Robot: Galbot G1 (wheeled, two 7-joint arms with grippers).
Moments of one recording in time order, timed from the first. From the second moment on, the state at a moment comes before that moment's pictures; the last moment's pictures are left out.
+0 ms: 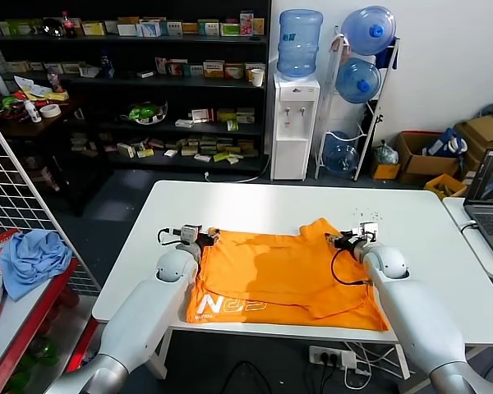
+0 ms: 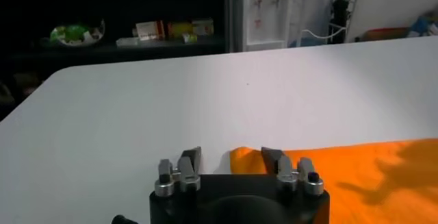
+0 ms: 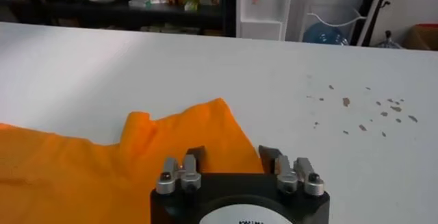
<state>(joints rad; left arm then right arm) 0.55 -1.33 0.00 -1.01 -0.46 0.34 -0.12 -0.59 1.14 0.18 1.04 0.50 -0.49 -0.12</state>
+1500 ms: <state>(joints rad) 0.98 -1.08 -0.10 -1.67 -0.52 0.35 -0.20 -1.15 0.92 0.33 1.80 0.56 -0.55 0.12</state>
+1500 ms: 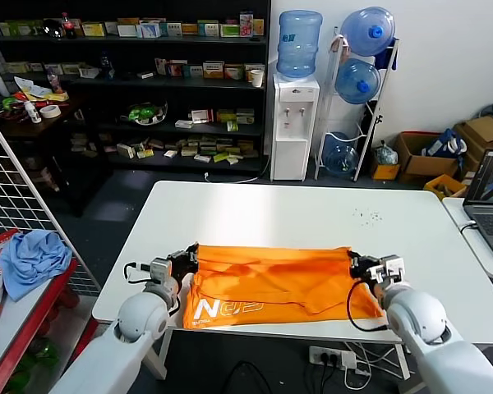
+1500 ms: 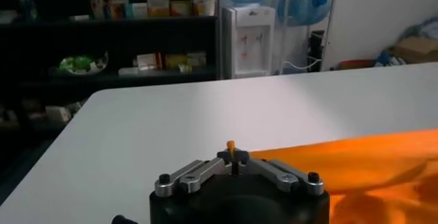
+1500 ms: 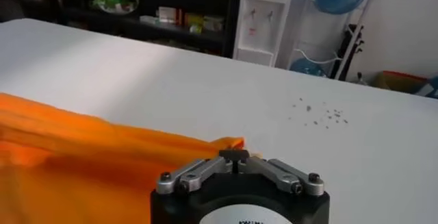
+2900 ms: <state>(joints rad) 1.24 -1.13 -0.16 -1.77 -0.51 0.31 -0.22 -1.41 0.90 0.36 1.97 0.49 -0.57 0.15</state>
